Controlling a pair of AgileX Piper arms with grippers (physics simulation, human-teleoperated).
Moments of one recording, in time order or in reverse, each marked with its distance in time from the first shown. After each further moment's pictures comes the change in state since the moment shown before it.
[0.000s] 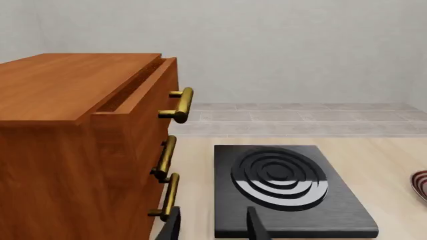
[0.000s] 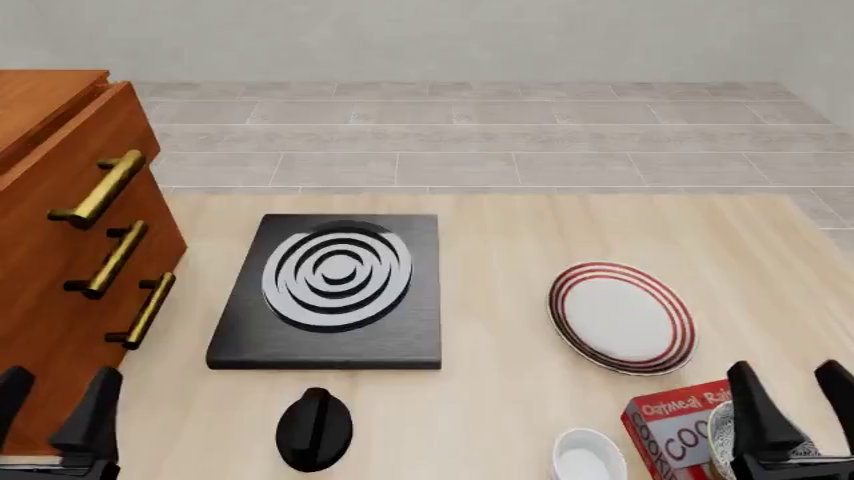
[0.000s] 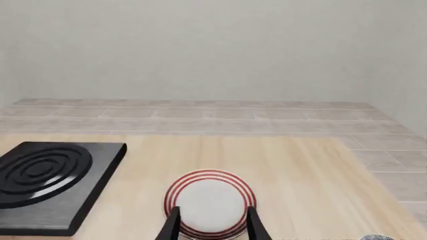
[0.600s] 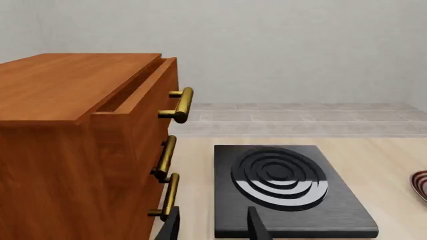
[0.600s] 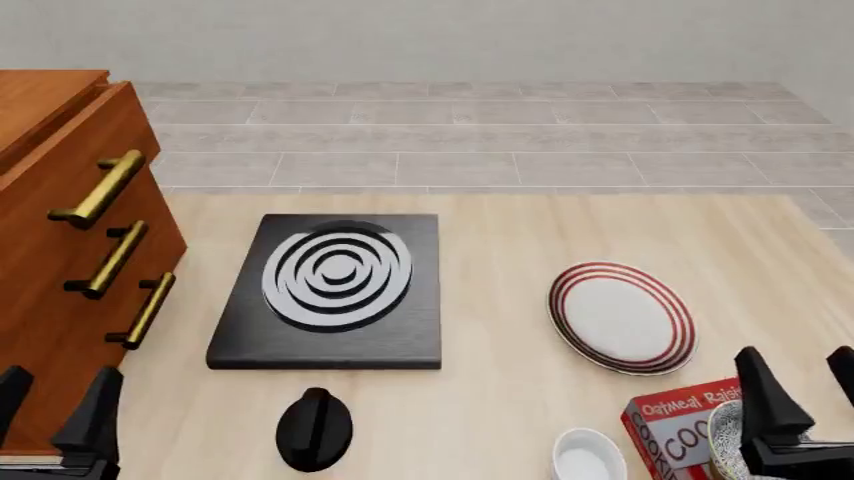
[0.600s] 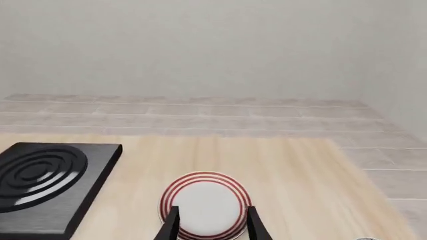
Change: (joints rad) left arm 0.000 0.000 0.000 0.000 0.000; right arm -0.014 0.058 -0.070 0.032 -0.013
